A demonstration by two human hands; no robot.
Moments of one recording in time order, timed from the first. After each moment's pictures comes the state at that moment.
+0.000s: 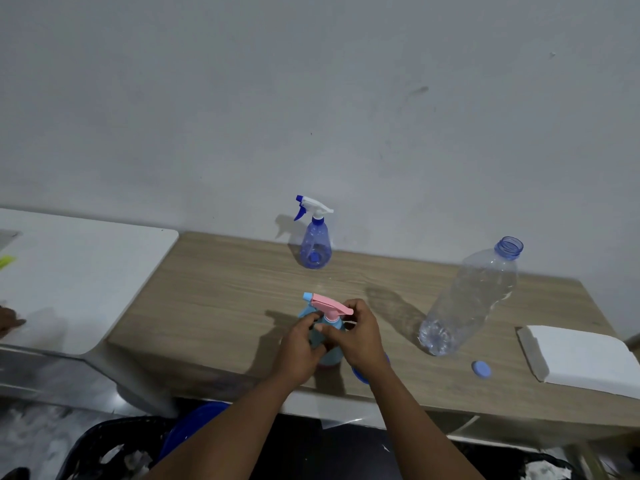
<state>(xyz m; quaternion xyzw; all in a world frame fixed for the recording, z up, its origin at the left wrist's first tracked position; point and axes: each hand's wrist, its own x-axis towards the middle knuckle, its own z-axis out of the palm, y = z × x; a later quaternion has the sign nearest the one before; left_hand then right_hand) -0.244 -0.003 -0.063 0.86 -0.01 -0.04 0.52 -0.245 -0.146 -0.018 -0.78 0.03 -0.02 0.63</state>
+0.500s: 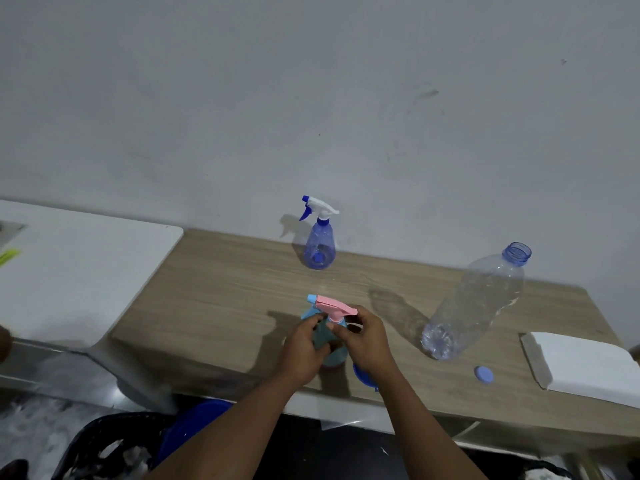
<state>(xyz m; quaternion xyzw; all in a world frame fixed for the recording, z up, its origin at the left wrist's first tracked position) -0.245 -0.003 -0.062 0.84 0.00 -0.05 0.54 -0.244 -0.151 -0.021 -0.78 0.01 -0.01 0.62</state>
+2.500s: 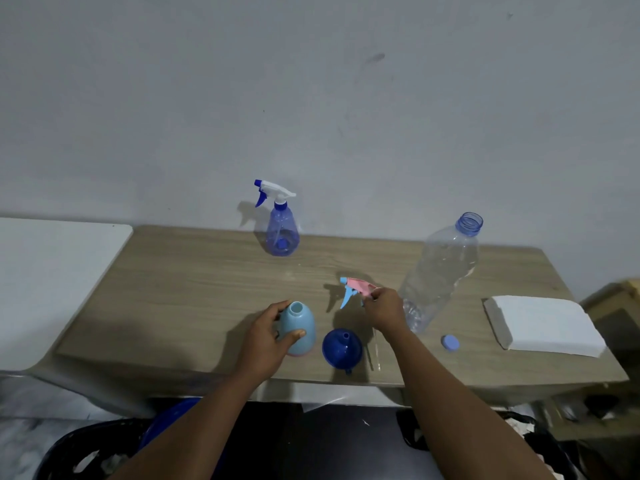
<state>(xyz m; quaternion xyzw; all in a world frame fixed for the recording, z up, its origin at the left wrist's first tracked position) -0.243 -0.004 -0.063 0.82 -0.02 -0.01 0.57 -0.199 -0.254 -0.039 -0.88 0.23 0.05 0.41</state>
